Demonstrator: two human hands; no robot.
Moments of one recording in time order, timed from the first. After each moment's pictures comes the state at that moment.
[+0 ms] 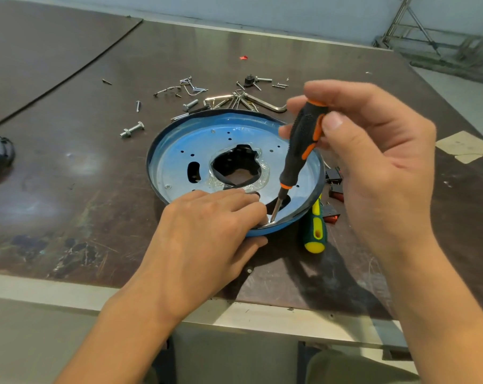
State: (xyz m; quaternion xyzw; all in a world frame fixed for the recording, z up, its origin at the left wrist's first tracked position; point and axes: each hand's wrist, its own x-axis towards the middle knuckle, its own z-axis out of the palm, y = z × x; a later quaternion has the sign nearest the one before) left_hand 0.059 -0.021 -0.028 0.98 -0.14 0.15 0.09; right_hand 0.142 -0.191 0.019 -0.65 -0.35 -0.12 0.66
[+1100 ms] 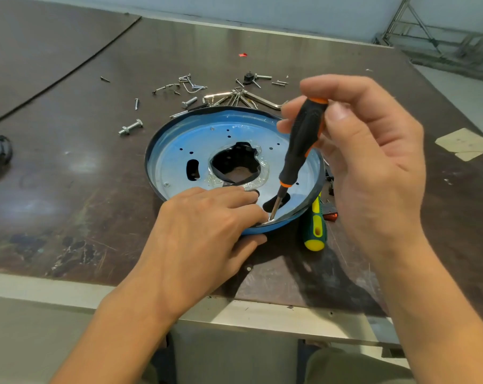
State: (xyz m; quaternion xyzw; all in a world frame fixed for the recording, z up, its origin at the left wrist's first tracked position) left_hand 0.061 -0.019 -0.032 0.97 -0.15 0.17 0.10; right_hand 0.141 -0.185 0.017 -0.63 -0.34 -0.09 0.69
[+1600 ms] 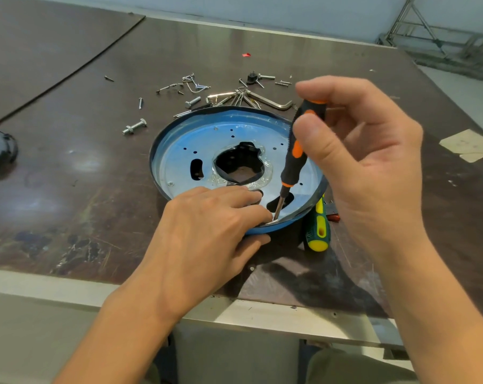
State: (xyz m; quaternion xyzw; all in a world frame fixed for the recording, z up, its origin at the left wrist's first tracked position) left_hand 0.061 -0.017 -0.031 0.97 -0.14 0.15 0.08; right_hand 0.140 -0.182 0.018 -0.67 -0.36 -0.12 0.64
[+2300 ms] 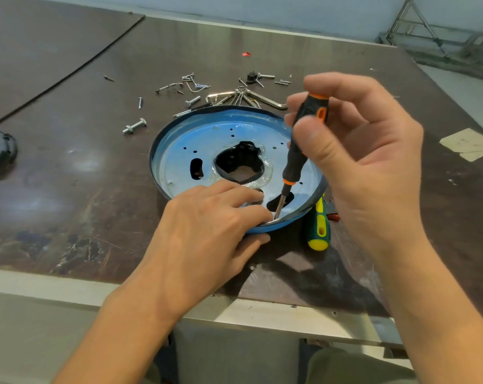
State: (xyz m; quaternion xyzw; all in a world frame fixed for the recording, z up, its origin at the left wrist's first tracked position) left_hand 0.061 -0.016 -0.033 0.98 -0.14 0.14 0.09; right_hand 0.138 -0.182 0.017 -0.65 -0.34 -0.10 0.68
